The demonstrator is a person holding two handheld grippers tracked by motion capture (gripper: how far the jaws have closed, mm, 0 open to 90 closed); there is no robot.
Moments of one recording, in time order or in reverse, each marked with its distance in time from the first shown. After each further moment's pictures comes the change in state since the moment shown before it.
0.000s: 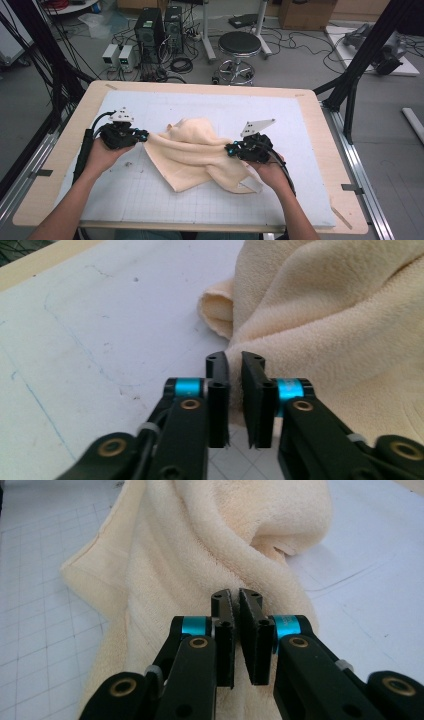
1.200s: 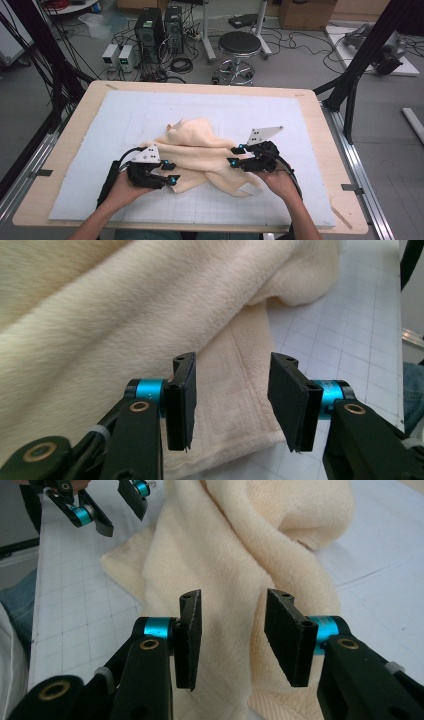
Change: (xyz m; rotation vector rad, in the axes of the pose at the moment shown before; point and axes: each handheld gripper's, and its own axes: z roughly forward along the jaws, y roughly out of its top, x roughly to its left) left arm -0.112 -0.026 0.028 -0.044 -0.309 0.135; right arm 0.017 -0.012 -0.021 -0.016 0.042 -0.036
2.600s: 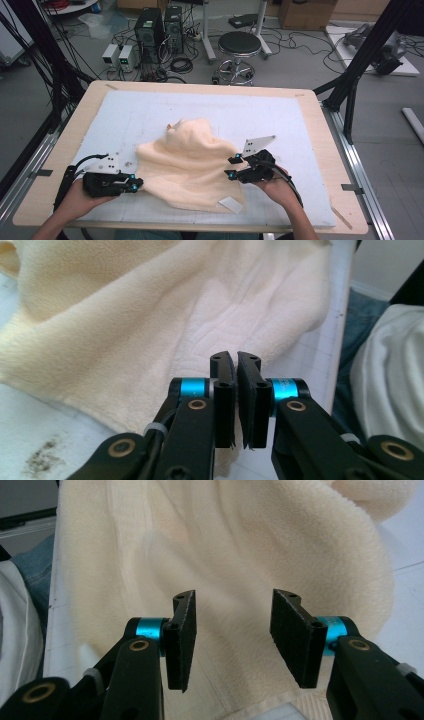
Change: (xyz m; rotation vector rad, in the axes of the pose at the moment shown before) left arm 0.004 -0.040 -0.094 0.044 -0.036 0.025; right arm 0.015 -0.010 0.012 0.059 0.049 -0.067
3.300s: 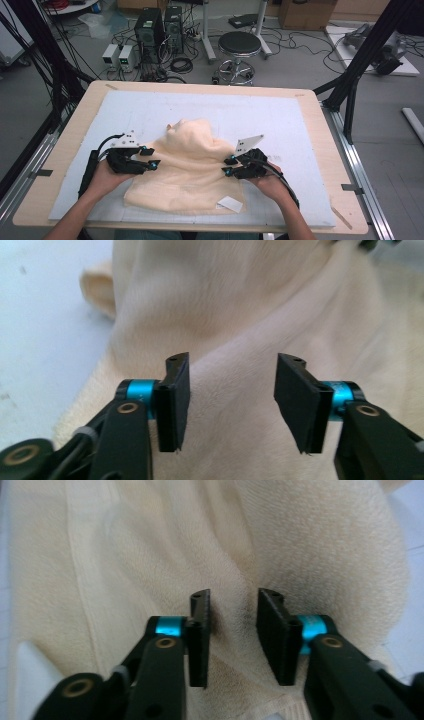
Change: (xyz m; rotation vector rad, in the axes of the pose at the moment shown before) left arm 0.053 0.023 0.057 0.011 0.190 -0.097; right arm -0.014 -0.007 0.031 0.094 -0.015 -0.016
